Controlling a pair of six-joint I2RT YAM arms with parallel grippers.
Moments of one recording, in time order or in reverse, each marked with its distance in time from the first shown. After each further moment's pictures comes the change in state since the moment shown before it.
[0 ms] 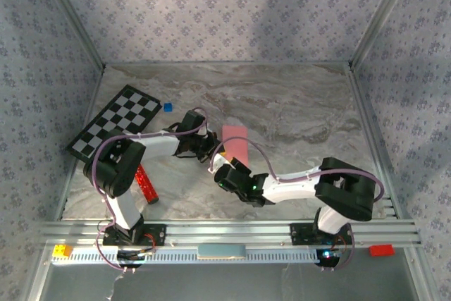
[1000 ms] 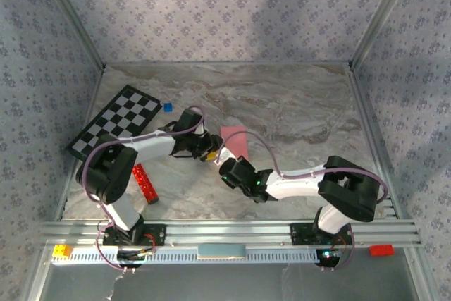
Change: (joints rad) left arm 0.018 -0.088 0.002 -0.119 -0.084 0.055; right arm -0.085 -0.039 -0.026 0.013 -0.113 0.098
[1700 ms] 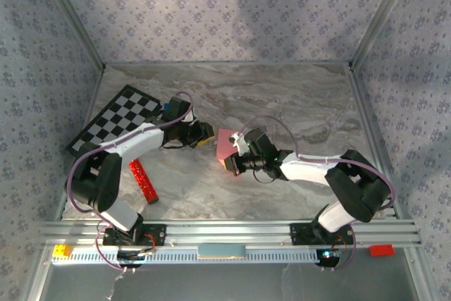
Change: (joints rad) left arm 0.089 -0.084 0.103 -0.155 -0.066 0.144; right arm -0.353 -0.033 -0.011 0.077 -0.891 0.303
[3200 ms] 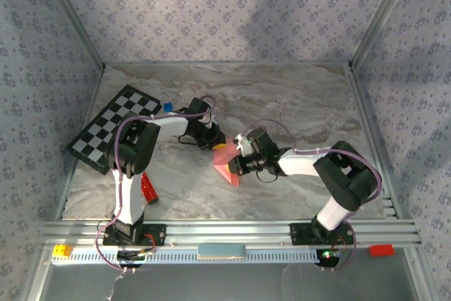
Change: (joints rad) left arm -0.037 0.433 0.216 -0.002 0.177 0.124; right arm -0.069 0.106 0.000 -0.027 -0.103 0.048
